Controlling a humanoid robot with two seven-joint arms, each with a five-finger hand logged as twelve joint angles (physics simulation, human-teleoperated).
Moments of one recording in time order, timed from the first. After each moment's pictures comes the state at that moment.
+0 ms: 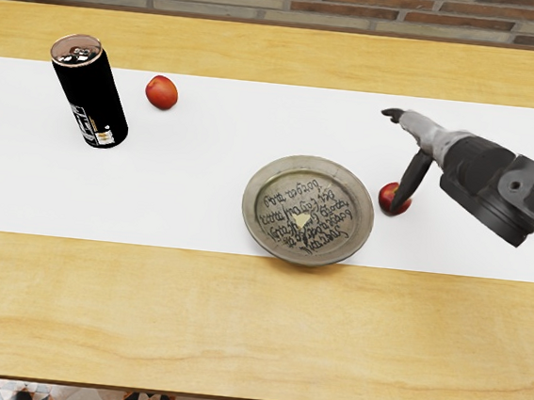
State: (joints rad) left arm 0.02 0.00 -0.13 -0.23 0.08 0.16 0.16; right arm 1.11 -0.60 0.21 1.43 -0.95 -0.19 -0.61
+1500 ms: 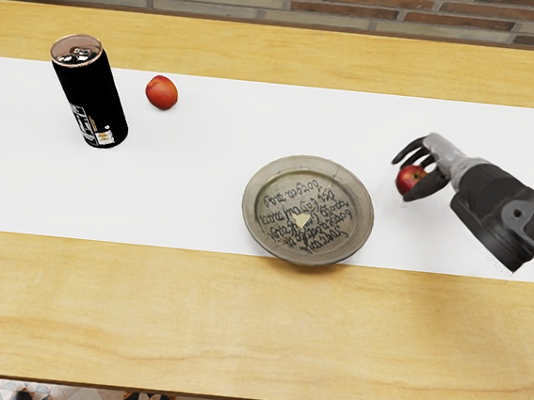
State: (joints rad) left arm 0.02 0.00 -0.13 -0.23 0.08 0.16 0.16; right arm 0.94 -0.60 0.34 1.38 -1.02 -0.25 -0.61
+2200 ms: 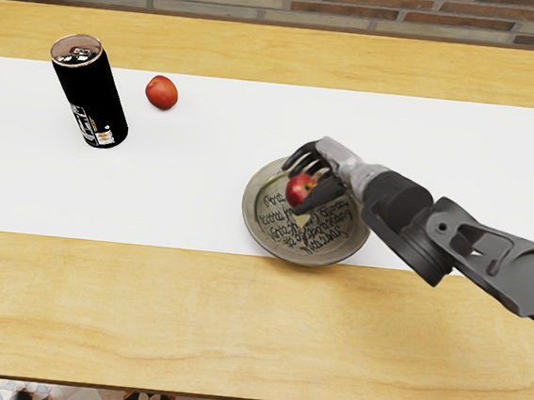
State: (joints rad) left arm 0.02 0.00 -0.13 -0.23 0.08 0.16 0.16; right arm 0.88 -0.37 0.45 1.50 -1.02 -0.24 -0.61
